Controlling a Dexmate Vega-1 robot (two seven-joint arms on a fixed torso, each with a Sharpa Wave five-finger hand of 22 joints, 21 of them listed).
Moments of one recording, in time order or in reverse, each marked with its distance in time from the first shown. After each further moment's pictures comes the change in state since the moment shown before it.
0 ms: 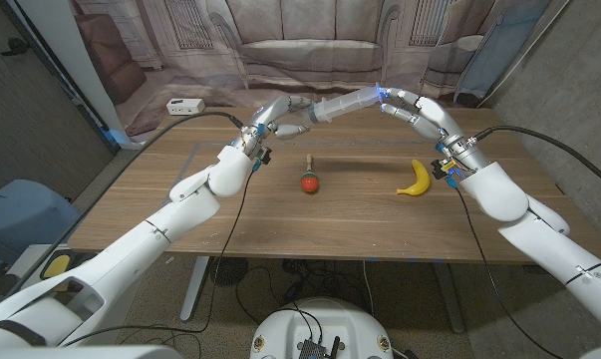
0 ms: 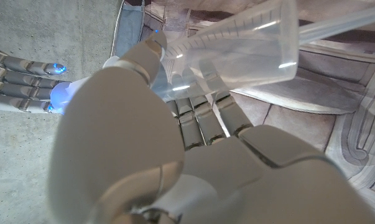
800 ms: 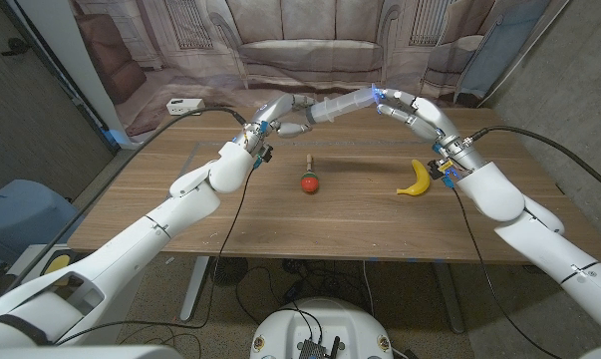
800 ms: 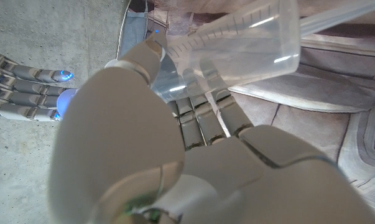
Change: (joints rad) left arm -0.019 0.007 0.011 -0.005 0.016 0.002 -0.030; left_hand 0.000 0.000 0.000 0.000 -0.002 -0.001 0.000 -0.001 0.005 0.000 0.000 0.000 0.004 0.000 0.000 0.000 -0.003 -0.002 -0.002 0.004 0.001; right arm 0.020 0.005 -0.029 0.010 0.012 0.014 0.024; right_hand 0.004 0.004 0.005 0.005 0.000 0.011 0.000 0.000 0.000 0.011 0.000 -0.004 0.000 0.004 0.004 0.000 0.000 0.004 -0.004 0.000 0.000
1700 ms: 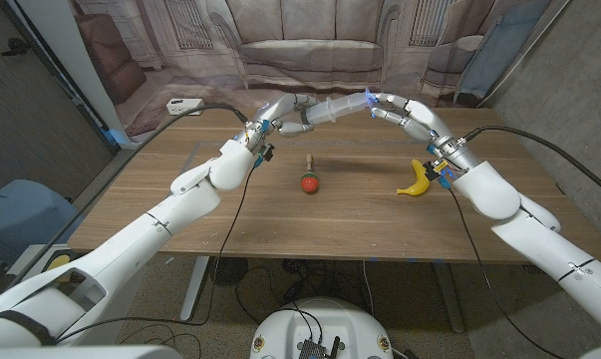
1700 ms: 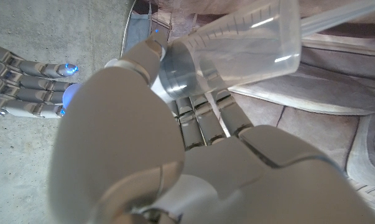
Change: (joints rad) left arm -0.020 -0.007 0.008 0.022 -0.006 -0.021 -0.016; left_hand 0.000 0.000 0.000 0.000 -0.001 0.000 0.000 -0.002 -0.001 0.000 0.000 -0.007 0.000 0.000 0.000 -0.004 0.000 -0.002 -0.002 0.000 0.000; right arm 0.017 -0.014 -0.028 -0.007 0.021 -0.036 0.027; right_hand 0.000 0.000 0.000 0.000 0.000 0.000 0.000 -0.007 0.000 0.002 -0.002 -0.007 0.001 0.003 0.003 0.000 0.001 0.000 0.000 0.000 0.000
